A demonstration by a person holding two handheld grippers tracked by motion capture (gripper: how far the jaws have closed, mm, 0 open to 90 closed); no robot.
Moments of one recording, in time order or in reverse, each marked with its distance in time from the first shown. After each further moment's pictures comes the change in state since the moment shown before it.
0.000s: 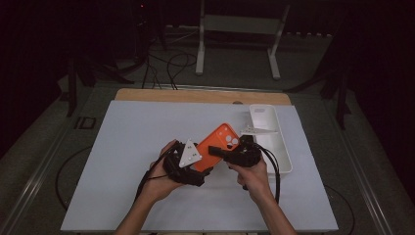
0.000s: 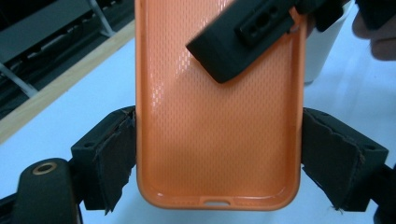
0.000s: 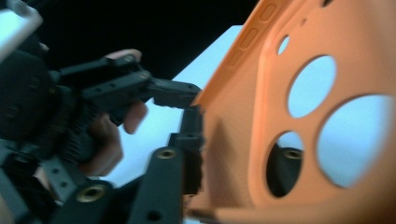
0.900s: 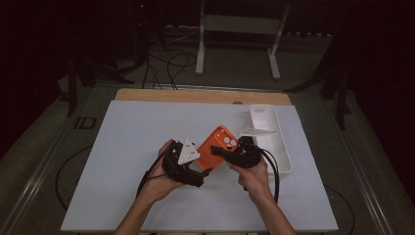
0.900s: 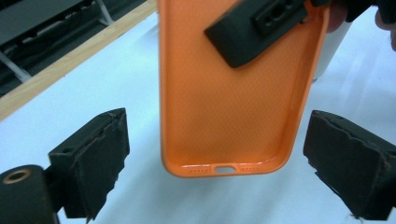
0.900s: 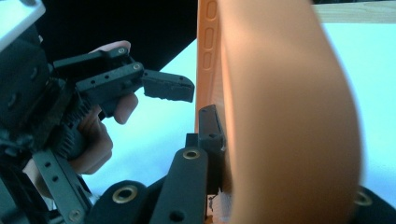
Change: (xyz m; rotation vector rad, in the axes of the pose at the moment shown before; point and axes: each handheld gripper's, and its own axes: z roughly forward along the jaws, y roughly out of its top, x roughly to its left) left arm 0.008 -0.005 0.000 0.011 -0.019 -0.076; right arm 0.004 -0.001 -0.001 0.023 -0.076 -0.038
